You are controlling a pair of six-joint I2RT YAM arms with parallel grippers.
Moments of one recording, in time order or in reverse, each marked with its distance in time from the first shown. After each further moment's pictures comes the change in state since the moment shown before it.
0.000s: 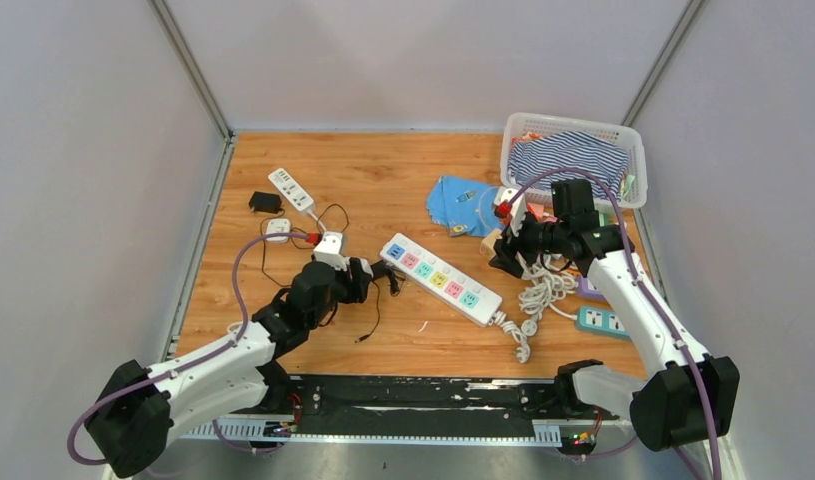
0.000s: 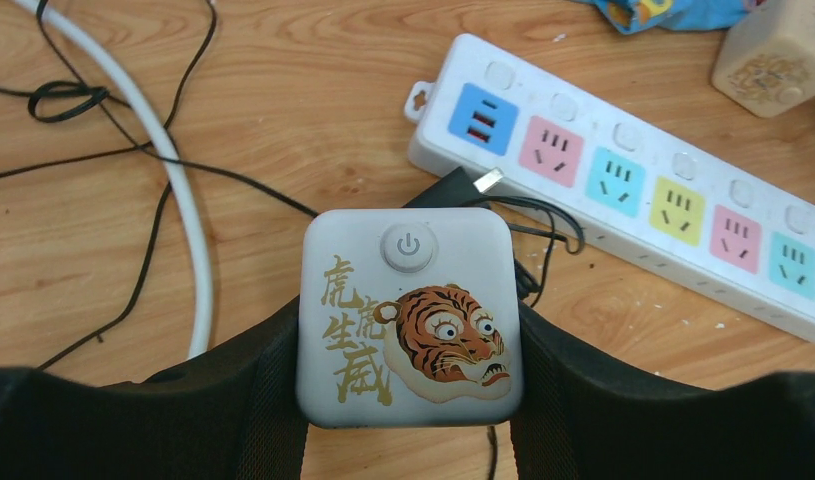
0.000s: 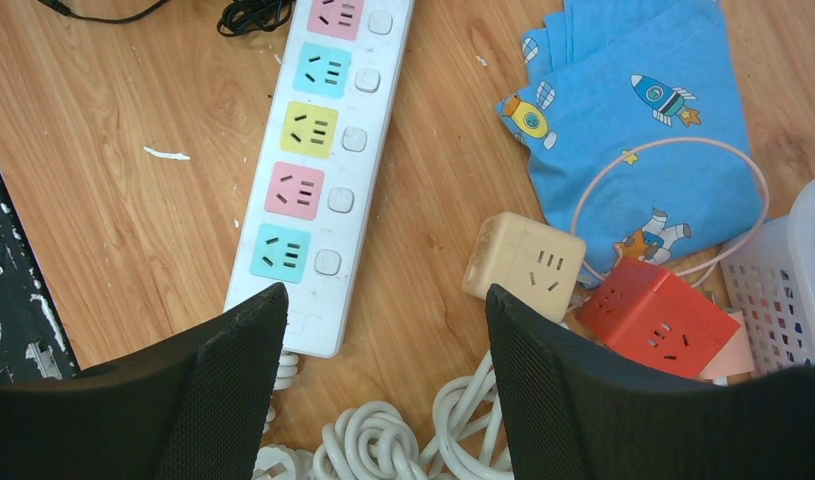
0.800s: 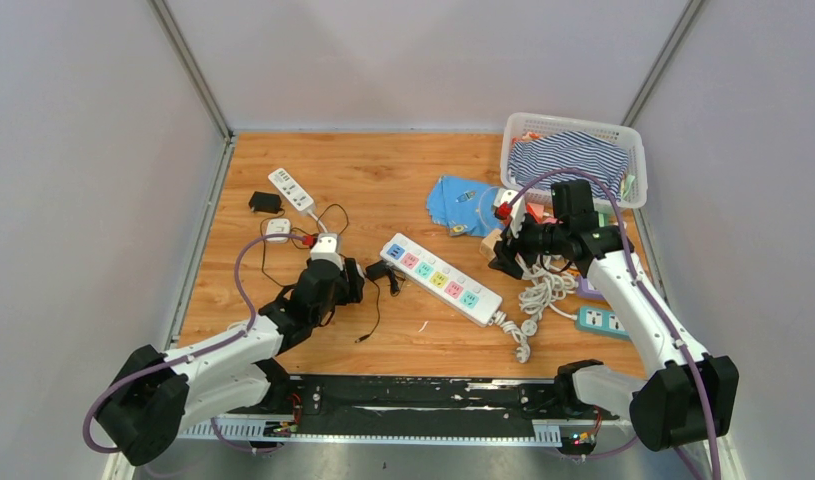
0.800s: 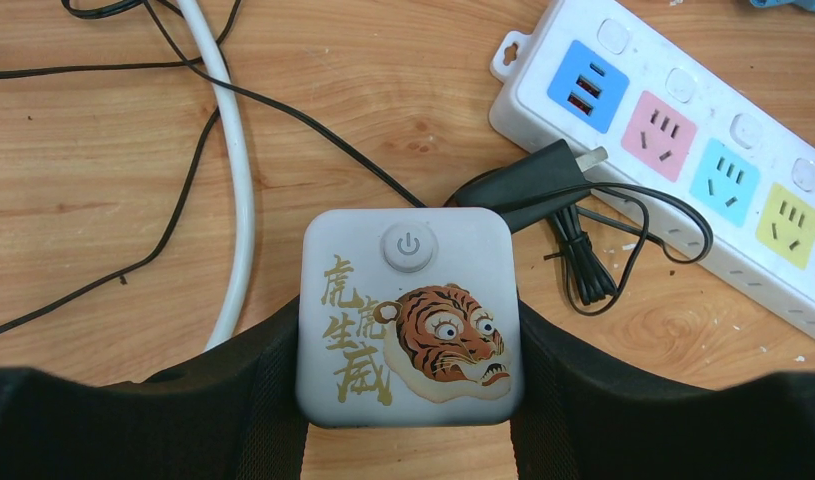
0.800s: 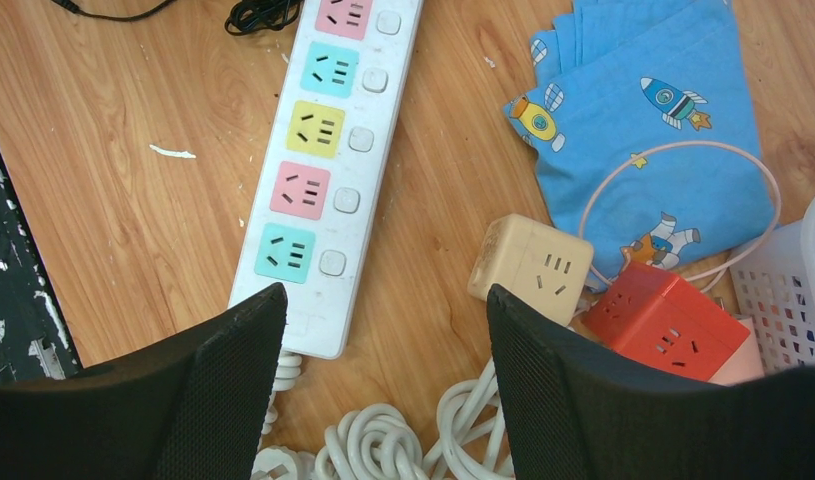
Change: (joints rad) left arm 0.073 0.106 -0.019 -0.026 -0.035 -0.103; right arm -0.003 0.000 -0.010 0.004 -0.023 -0.013
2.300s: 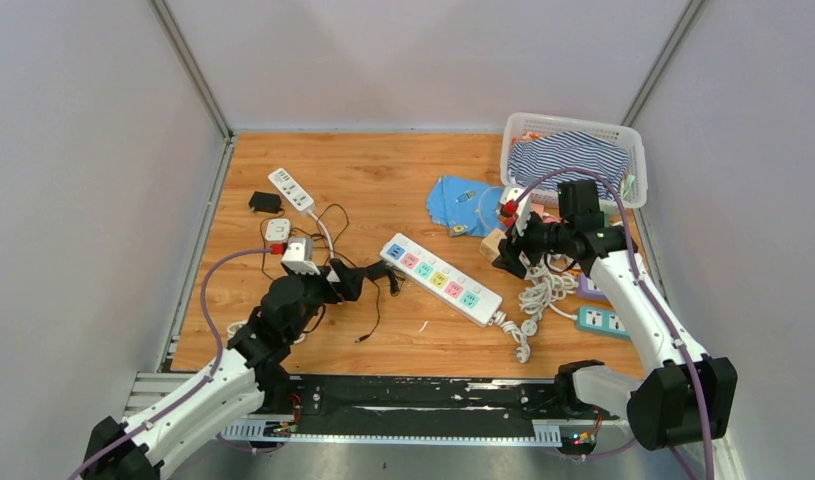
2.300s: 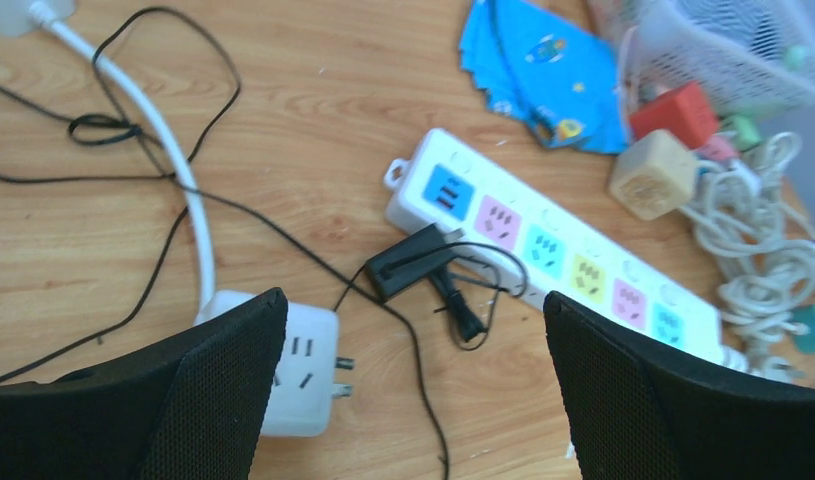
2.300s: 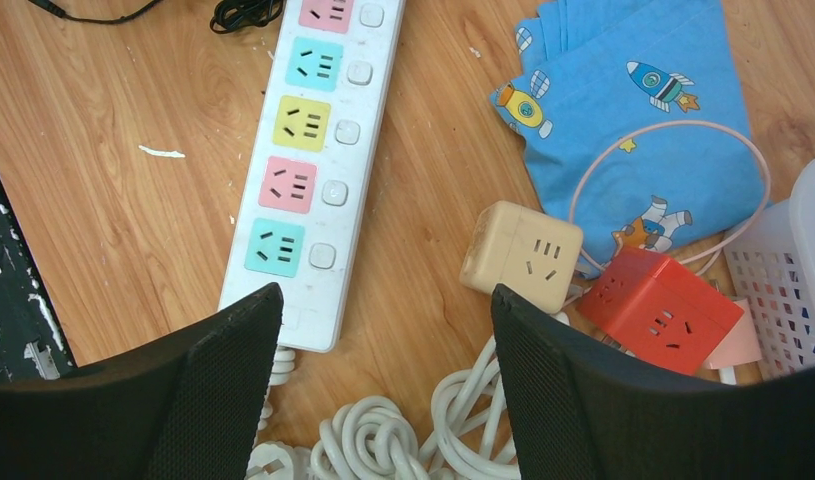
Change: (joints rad) left arm 0.024 -0.397 -0.091 0.000 0.042 -0.022; right arm -0.042 0.000 -0.006 0.000 -0.018 -0.002
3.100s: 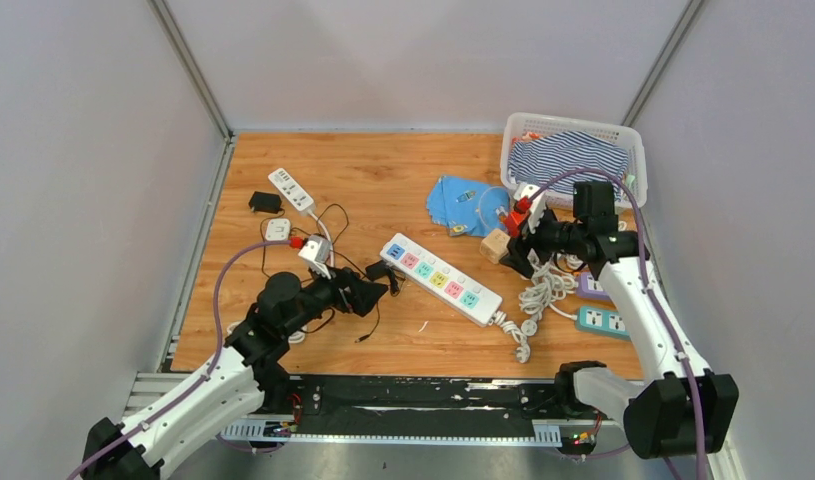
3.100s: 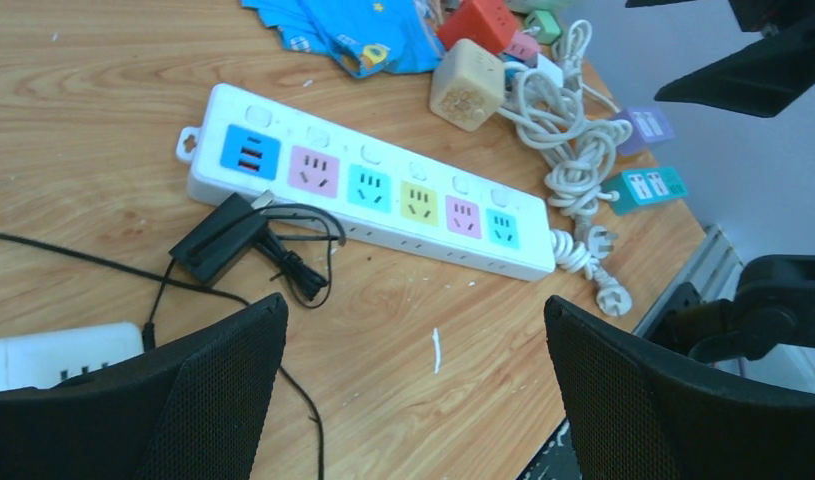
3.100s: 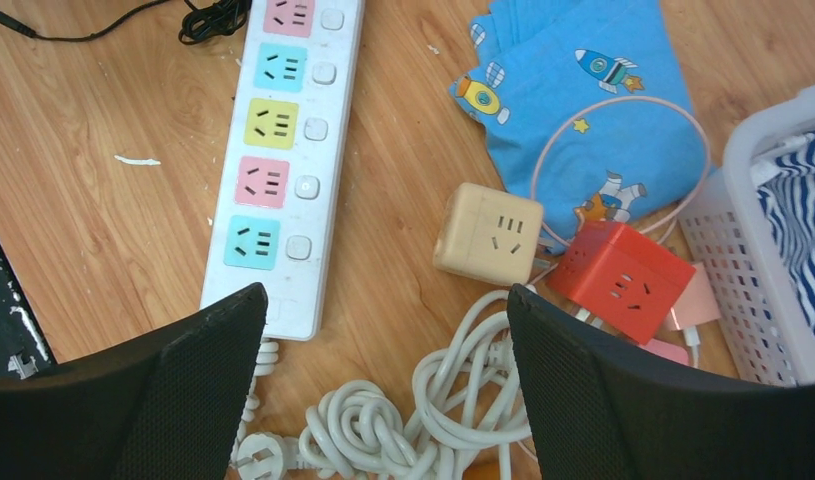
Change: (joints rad) left arm 0.000 -0.029 0.042 0.004 0.403 -0.020; right arm -0.065 -0.037 -0.006 0.000 -0.010 0.003
